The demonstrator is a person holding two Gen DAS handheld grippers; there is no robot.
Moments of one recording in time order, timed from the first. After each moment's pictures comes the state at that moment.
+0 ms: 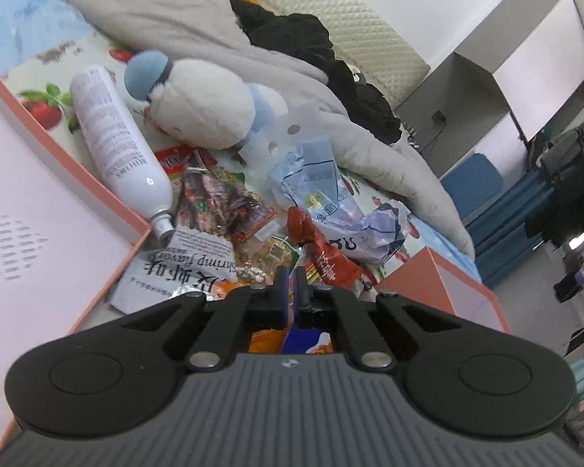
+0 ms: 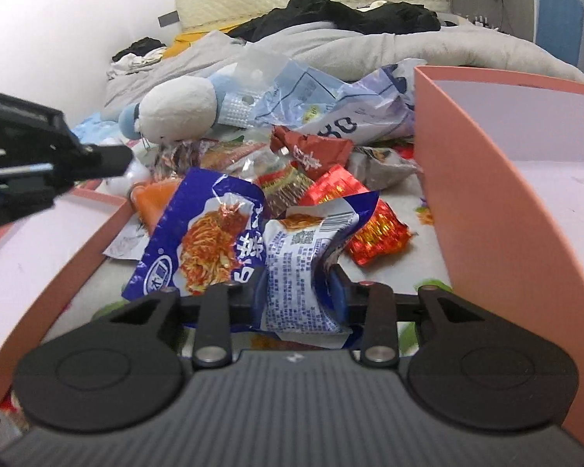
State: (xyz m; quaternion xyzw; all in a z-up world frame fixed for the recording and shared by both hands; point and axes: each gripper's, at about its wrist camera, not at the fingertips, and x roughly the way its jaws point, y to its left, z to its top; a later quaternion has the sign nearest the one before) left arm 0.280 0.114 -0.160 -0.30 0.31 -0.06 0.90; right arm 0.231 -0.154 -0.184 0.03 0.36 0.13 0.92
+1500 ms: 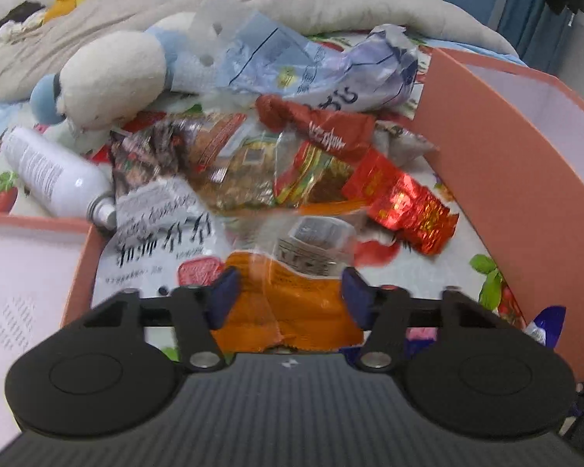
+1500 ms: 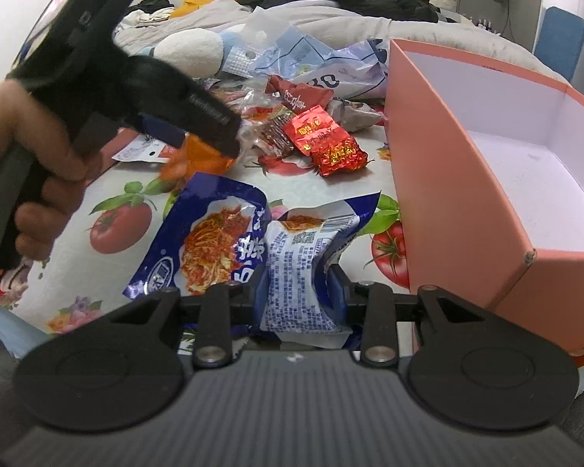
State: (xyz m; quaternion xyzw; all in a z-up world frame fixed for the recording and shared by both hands) left arm 0.320 0.014 -0.199 0.01 0.45 -0.07 0.89; right arm 0.171 -0.176 -0.188 -0.03 0.39 0.13 0.91
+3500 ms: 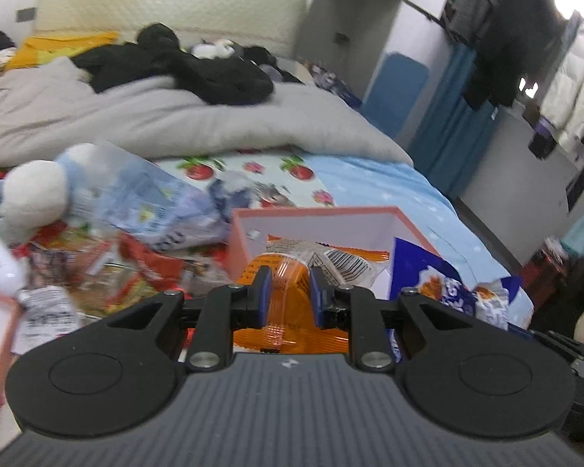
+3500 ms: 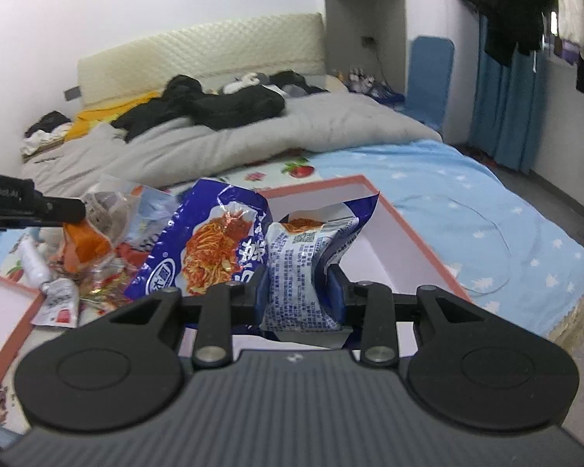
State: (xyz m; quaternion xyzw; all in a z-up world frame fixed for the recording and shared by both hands) left arm 0.270 -0.134 -0.019 -0.08 0.34 -0.16 0.92; right arm 0.192 -0.363 -0.067 0.05 0.30 -0.02 0.95
